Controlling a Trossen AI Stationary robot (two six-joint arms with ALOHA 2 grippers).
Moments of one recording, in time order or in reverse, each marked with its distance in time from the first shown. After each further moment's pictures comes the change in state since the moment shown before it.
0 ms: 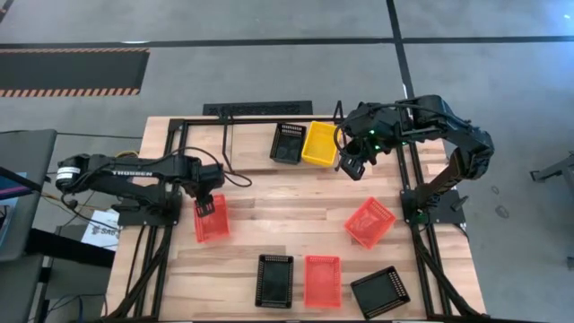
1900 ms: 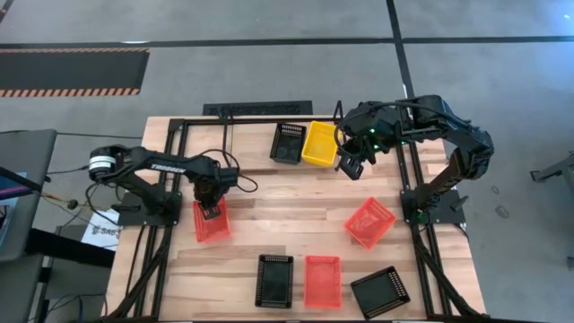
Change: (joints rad) left arm 0.075 0.364 0.000 0.044 0.105 0.039; right arm 0.000 0.000 0.000 0.044 0.000 -0.025
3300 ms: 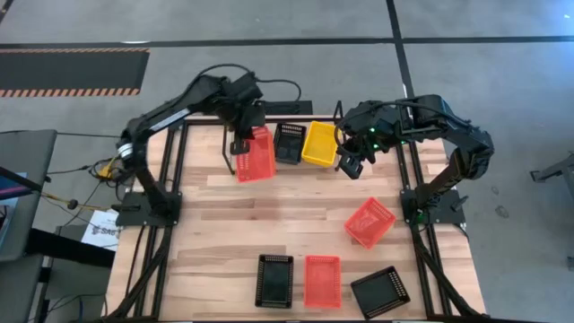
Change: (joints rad) left arm 0.266 0.262 1.241 -0.437 0.055 0.641; right arm -0.004 0.000 0.000 0.006 0.002 0.002
